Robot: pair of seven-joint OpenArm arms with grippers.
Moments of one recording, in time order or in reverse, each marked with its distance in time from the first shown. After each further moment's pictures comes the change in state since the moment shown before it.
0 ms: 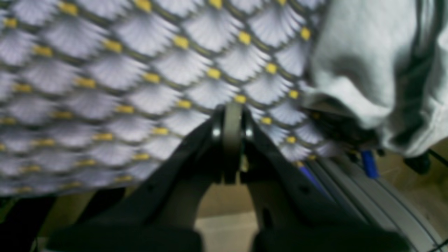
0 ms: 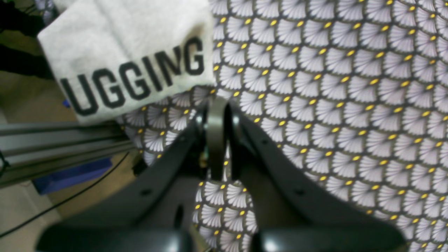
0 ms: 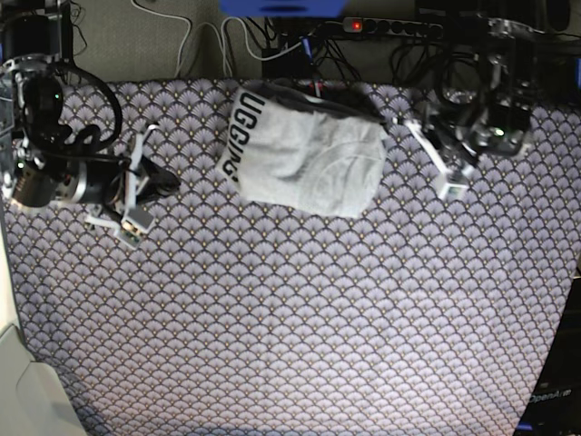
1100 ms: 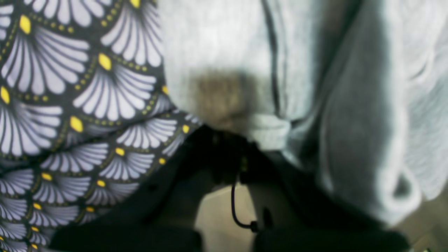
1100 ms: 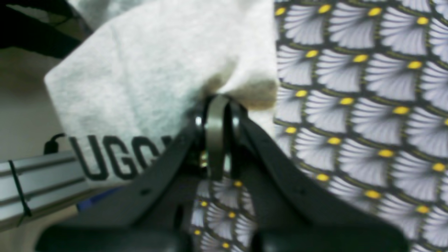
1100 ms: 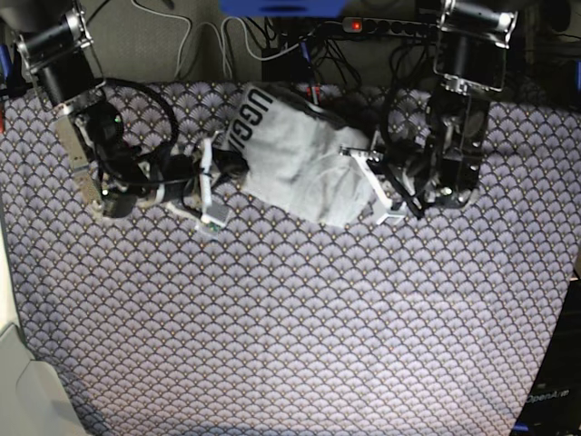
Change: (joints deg) left arm -15.8 8.6 8.6 -19.3 -2.7 0.2 6.7; right arm 10.7 -5.8 -23.6 -24.8 -0.4 0.0 10.8
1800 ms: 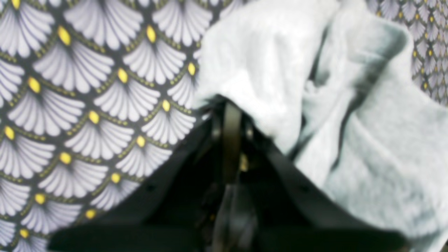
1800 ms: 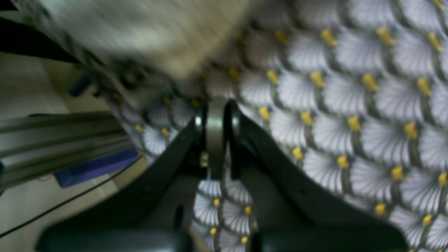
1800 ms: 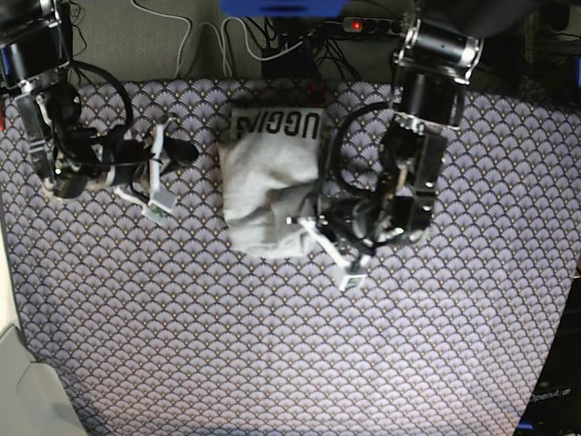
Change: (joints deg) left arm -9.7 8.5 -0.1 -8.9 1.3 0.2 -21.7; right arm -7.7 7.6 9.1 5.6 0.0 0.0 -0.8
